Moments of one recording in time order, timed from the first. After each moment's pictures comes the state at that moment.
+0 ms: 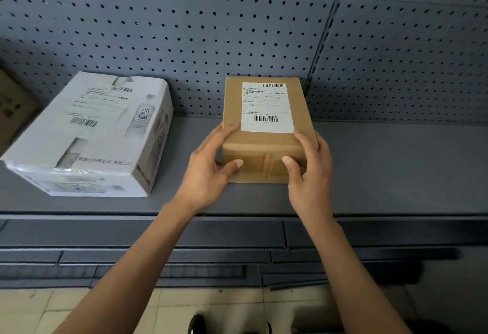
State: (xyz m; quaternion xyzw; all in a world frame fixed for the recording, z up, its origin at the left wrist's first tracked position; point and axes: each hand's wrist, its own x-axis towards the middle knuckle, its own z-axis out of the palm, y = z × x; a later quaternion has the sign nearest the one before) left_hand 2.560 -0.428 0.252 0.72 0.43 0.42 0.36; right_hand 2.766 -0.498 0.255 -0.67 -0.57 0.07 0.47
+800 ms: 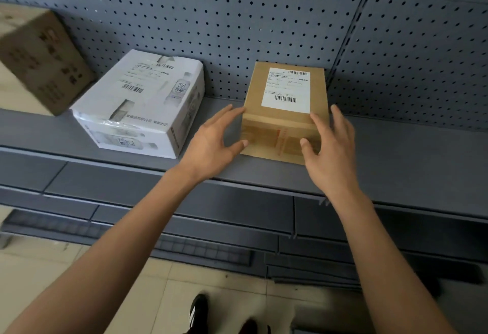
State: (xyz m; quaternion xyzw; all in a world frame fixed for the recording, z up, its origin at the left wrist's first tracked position) left_hand 2.527 -0.461 0.271 0.76 0.50 0.34 0.23; right_hand 2.779 -0.513 0.289 -0.70 -0.65 0.02 0.28
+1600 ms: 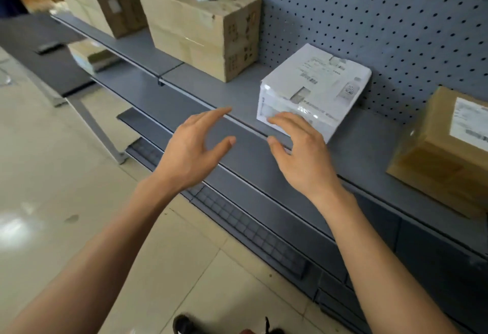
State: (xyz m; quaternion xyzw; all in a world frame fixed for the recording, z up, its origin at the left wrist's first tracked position) left_hand 2.252 -0.636 0.302 0.63 0.69 0.35 0.07; right_hand 2.467 -0.548 0.306 -0.38 -0.85 0.20 0.31
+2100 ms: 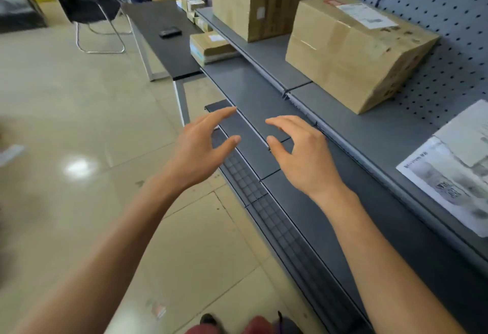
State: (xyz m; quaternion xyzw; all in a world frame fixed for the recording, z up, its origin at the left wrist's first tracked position) left_hand 2.026 -0.753 0.292 0.47 0.78 0.40 0.05; right_hand 2.192 -0.606 0.306 -0.22 -0.91 0.25 0.26
